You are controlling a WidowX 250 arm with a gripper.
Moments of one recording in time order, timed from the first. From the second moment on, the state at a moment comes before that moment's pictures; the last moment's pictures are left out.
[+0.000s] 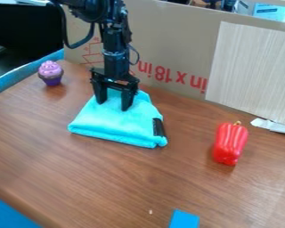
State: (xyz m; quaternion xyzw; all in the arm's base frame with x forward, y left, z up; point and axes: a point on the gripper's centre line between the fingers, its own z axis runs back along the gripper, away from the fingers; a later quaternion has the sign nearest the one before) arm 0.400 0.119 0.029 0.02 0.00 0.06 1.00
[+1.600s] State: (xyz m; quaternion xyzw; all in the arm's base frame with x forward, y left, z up) arm 0.303 0.121 0.024 0.06 0.03 -0.04 1.00
